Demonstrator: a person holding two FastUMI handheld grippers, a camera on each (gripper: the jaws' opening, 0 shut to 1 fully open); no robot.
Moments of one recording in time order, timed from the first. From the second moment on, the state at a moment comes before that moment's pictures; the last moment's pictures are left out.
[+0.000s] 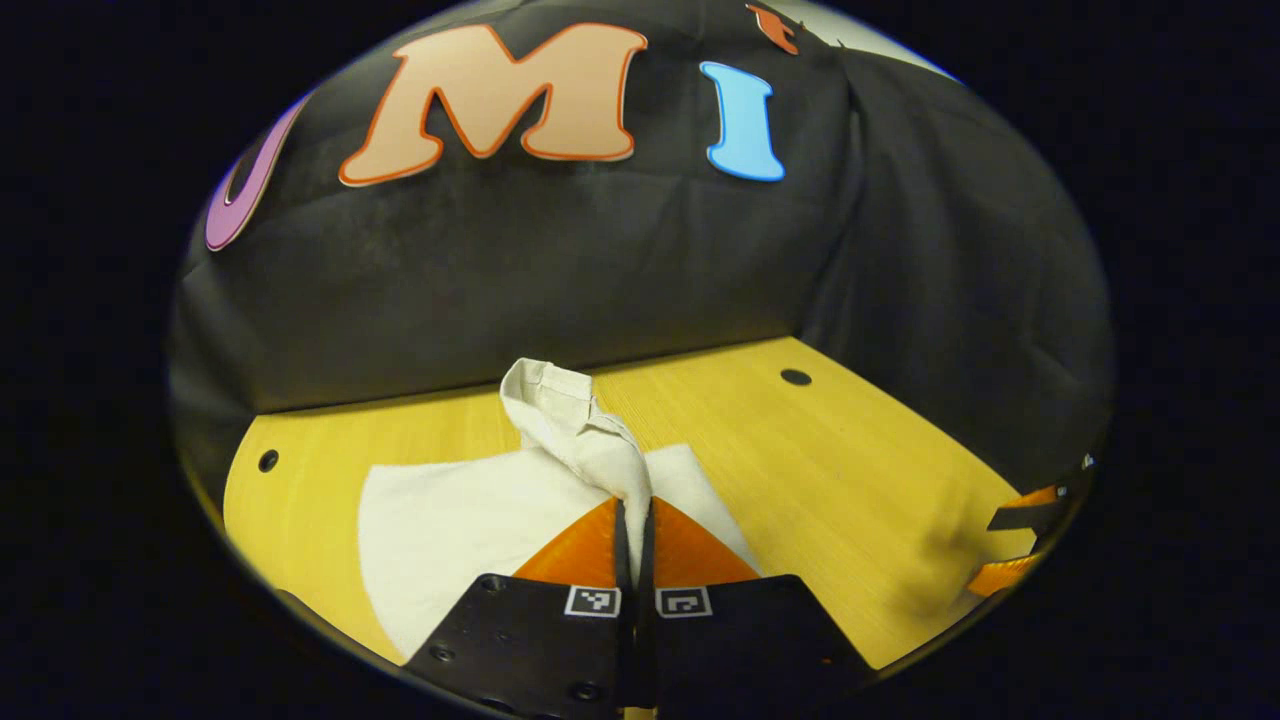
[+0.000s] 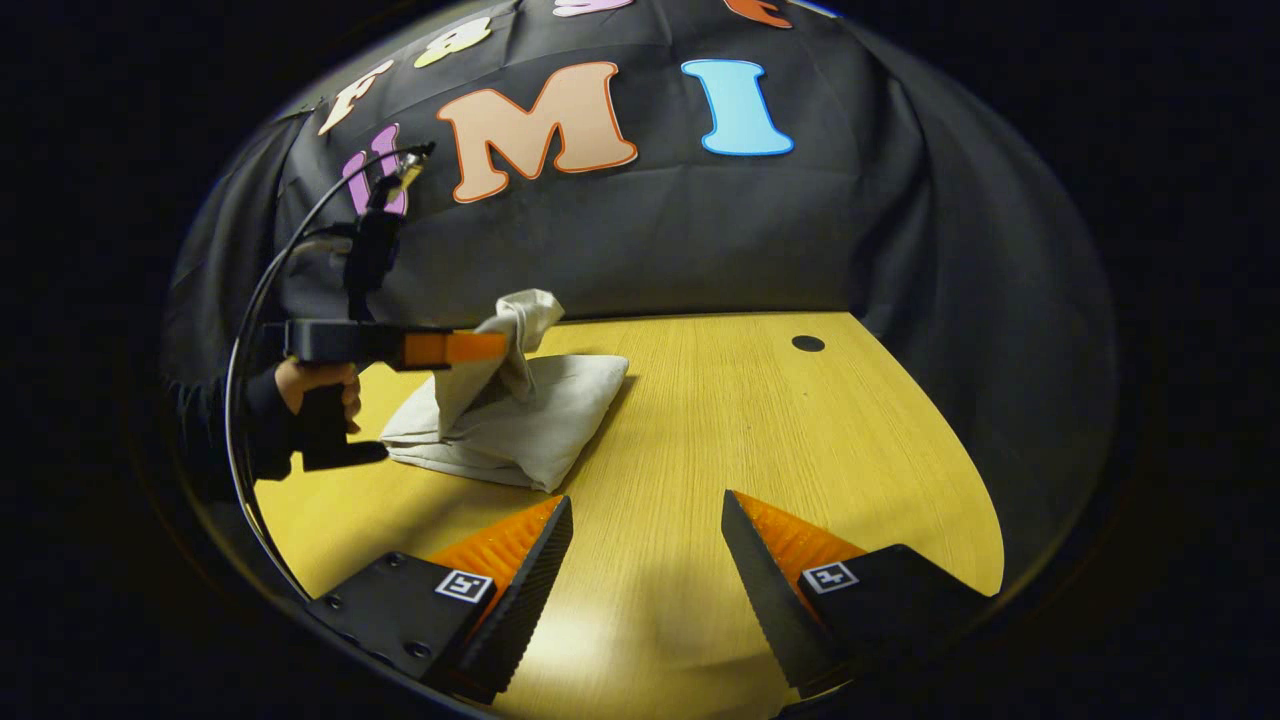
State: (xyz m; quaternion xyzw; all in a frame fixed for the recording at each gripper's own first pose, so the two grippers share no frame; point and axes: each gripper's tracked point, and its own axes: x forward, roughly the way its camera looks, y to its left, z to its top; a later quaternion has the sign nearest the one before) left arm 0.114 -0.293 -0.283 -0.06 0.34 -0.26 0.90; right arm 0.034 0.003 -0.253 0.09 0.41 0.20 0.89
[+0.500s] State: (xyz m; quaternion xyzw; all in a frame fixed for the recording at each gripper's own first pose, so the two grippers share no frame) left arm 0.090 -0.251 -0.238 -0.08 0.28 -0.20 0.94; right arm 0.075 0.042 -0.213 0.08 0.33 0.23 0.91
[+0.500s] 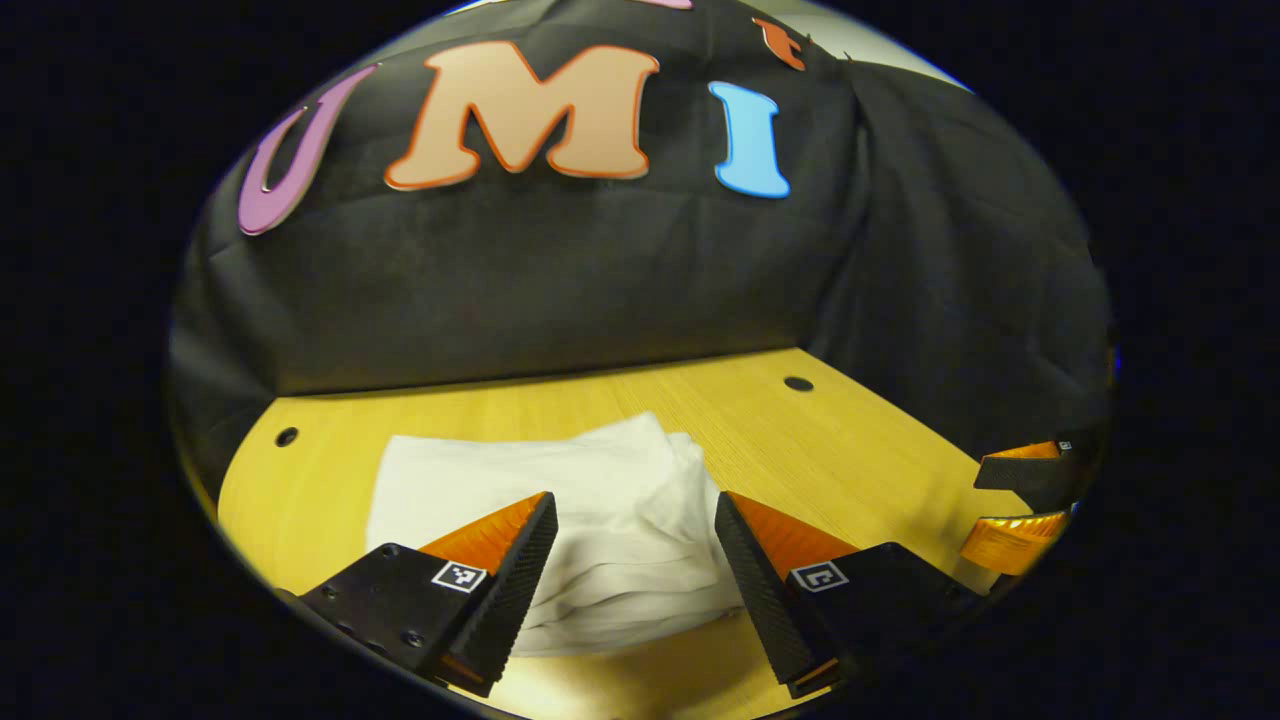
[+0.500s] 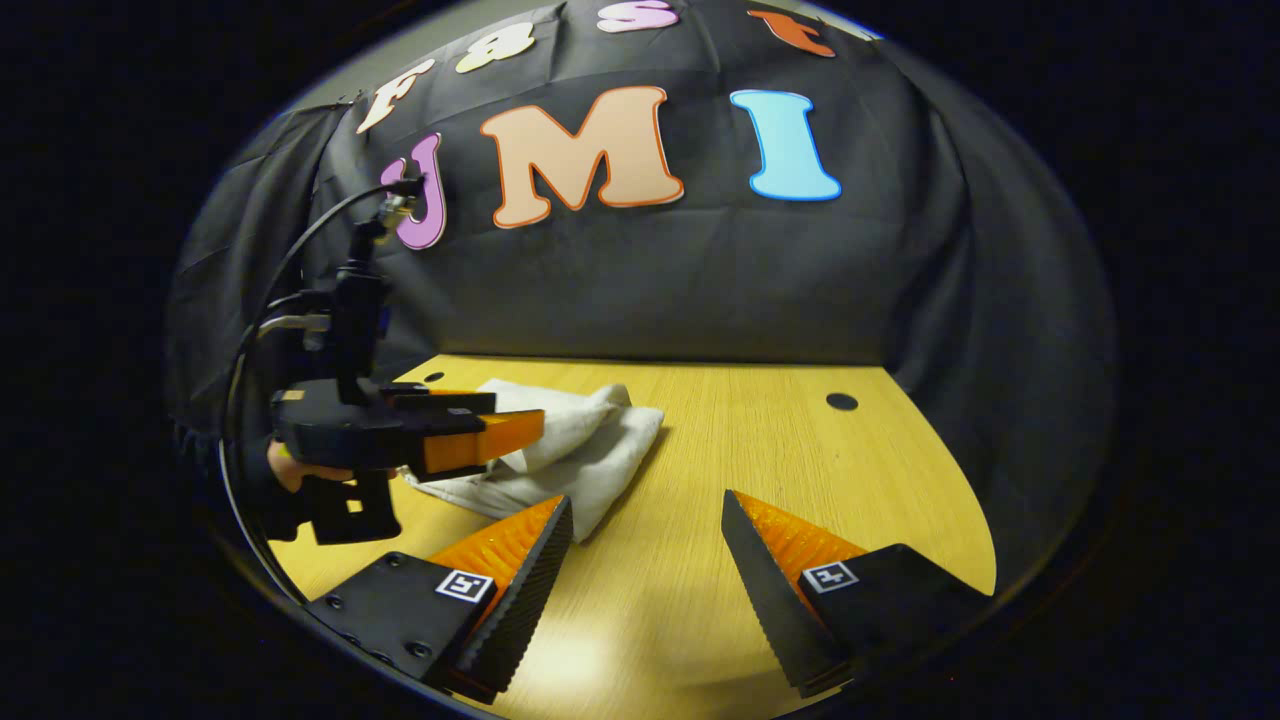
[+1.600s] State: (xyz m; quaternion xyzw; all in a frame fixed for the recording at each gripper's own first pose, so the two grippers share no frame) left arm 0.029 -0.011 -0.099 -0.05 0.12 -0.06 0.99; right arm 0.061 0.102 -0.047 0.11 0.16 0.16 0.97
